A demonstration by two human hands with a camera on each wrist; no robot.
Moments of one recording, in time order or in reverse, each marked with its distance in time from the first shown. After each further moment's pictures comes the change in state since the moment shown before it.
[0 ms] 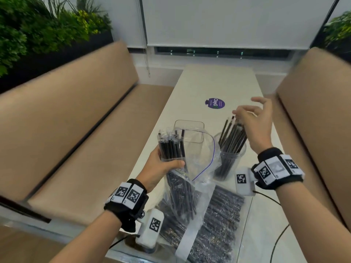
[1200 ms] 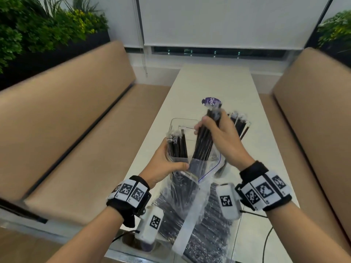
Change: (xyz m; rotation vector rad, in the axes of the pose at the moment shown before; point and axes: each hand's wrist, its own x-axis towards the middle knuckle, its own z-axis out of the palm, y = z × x) left_hand -0.004 0.007 0.018 0.126 -0.068 0.076; right_hand -0.070 -0.041 0.032 0.027 -0.453 0.046
